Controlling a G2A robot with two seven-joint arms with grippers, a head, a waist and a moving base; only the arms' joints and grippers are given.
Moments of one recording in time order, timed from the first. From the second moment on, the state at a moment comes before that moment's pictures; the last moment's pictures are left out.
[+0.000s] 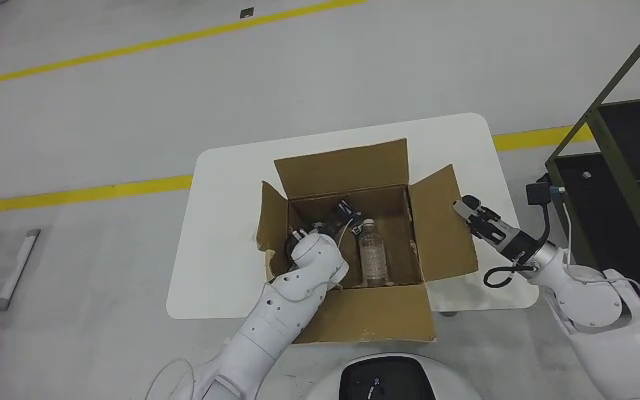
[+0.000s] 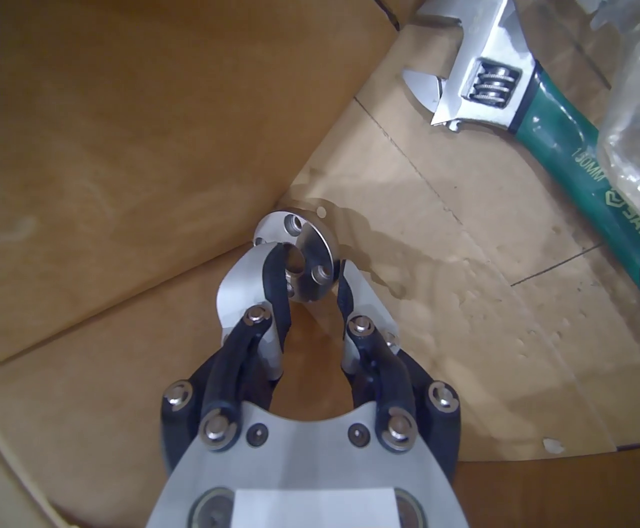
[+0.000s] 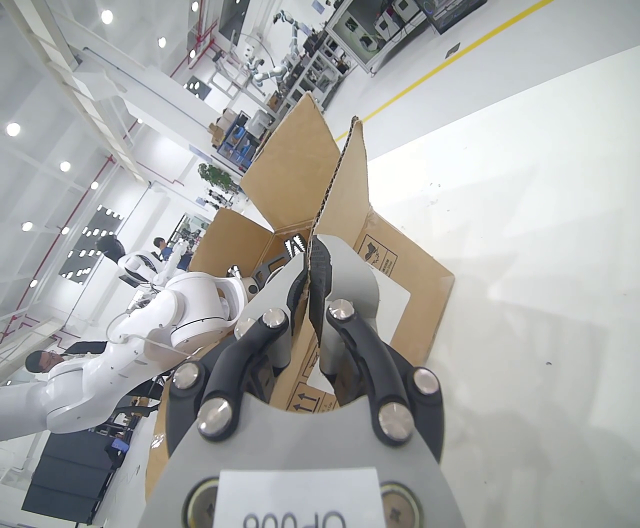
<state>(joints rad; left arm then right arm) 0.68 -1.47 -0.73 -1.02 1.66 -0.08 -0.96 -1.38 -1.09 1.52 -1.65 -0.18 -0.45 0.43</state>
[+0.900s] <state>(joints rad) 0.77 -1.46 -0.84 -1.21 1.71 -0.16 -1.00 -1.37 -1.09 1.51 -1.65 -0.19 -0.44 0.42</state>
